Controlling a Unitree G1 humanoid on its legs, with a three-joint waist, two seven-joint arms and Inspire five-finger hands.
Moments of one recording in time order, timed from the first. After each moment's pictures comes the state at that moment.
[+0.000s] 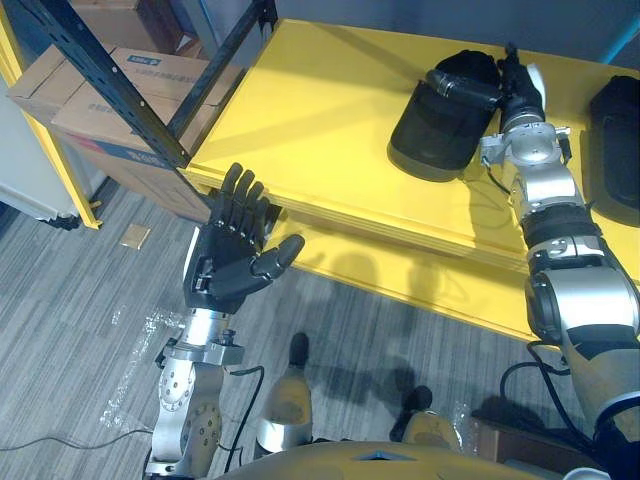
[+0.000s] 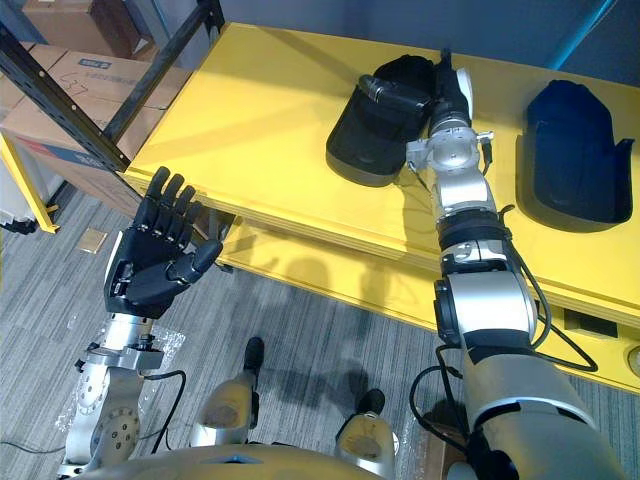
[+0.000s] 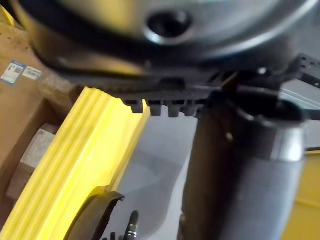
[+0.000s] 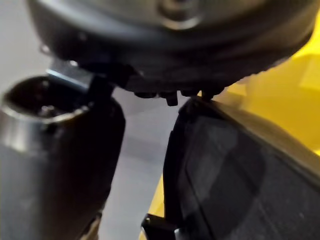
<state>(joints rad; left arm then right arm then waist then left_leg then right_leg) 0.29 0.16 -0.06 -0.27 -0.62 -0.33 -0.25 -1.08 -0.52 0.05 0.89 0.01 0.06 -0.18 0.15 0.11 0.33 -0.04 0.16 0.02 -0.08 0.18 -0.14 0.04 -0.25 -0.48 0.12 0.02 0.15</state>
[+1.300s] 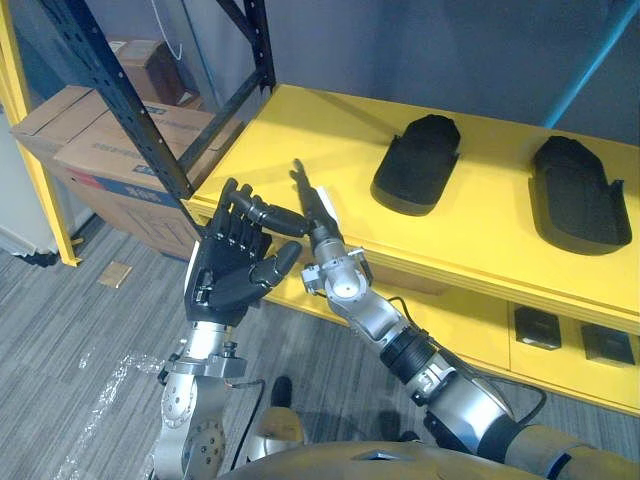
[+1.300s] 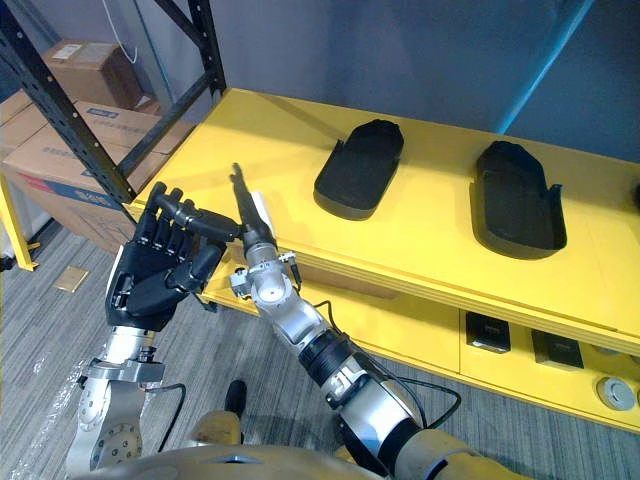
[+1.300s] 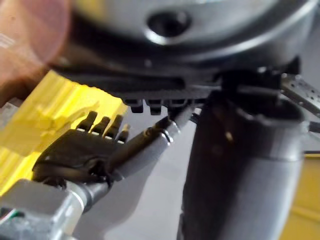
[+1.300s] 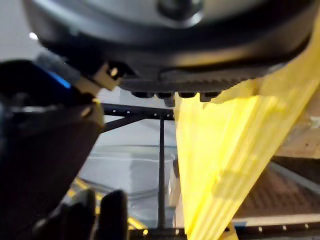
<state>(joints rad) 0.37 0.12 -0.10 -0.31 -0.62 -0.30 -0.21 -0.54 0.08 0.57 0.47 0.08 0.01 -0.49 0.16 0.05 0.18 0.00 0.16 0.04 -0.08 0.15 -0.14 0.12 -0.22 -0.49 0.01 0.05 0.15</state>
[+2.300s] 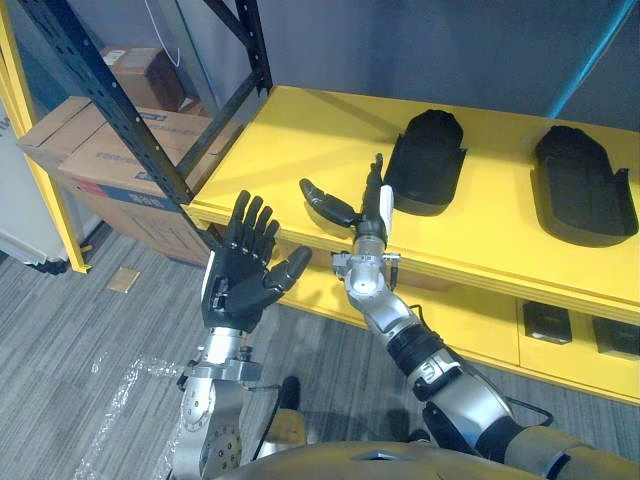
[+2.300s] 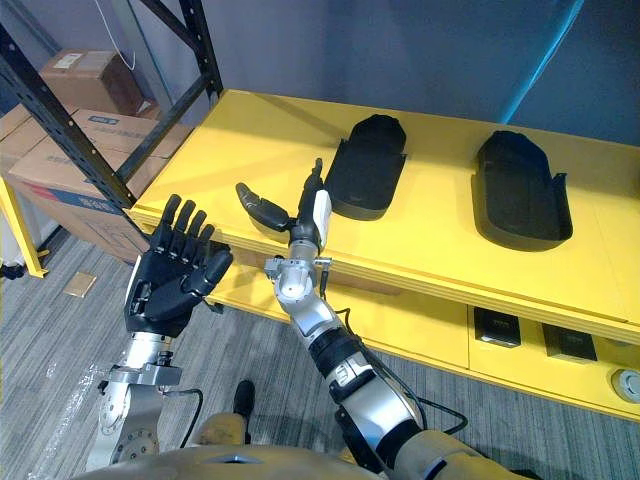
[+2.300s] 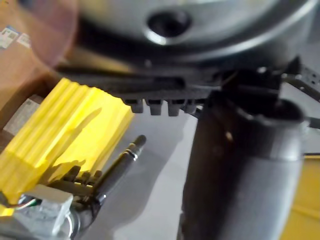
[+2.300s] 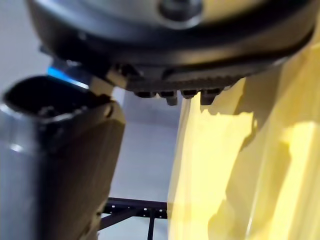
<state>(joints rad) 0.37 0.10 -0.18 -0.24 -0.62 -0.37 -0.16 -0.53 0.07 0.40 0.60 -0.03 -0.10 -0.73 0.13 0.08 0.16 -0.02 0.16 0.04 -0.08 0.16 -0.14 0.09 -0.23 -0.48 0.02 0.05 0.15</state>
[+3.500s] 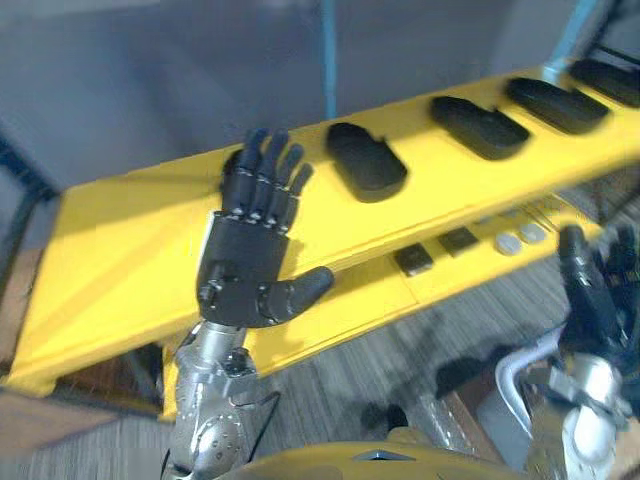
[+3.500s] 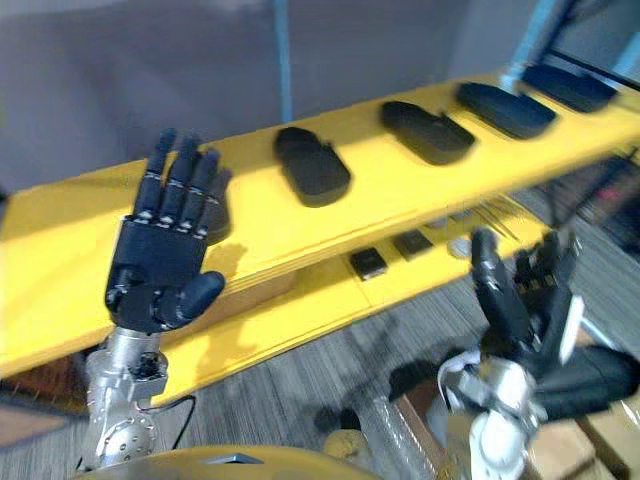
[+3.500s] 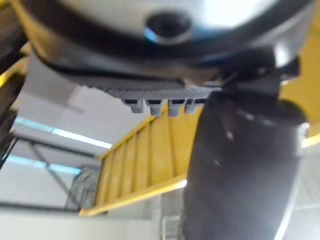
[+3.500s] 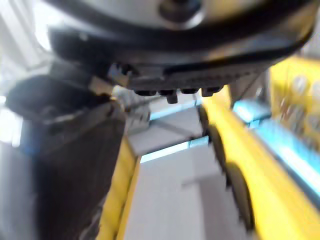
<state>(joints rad) 0.28 0.12 -0.25 -0.36 -0.75 -0.43 -0.51 0.59 -0.01 -0.33 -0.39 0.45 -0.36 -0.19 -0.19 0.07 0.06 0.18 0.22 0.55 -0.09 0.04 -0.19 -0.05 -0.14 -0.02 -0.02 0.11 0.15</state>
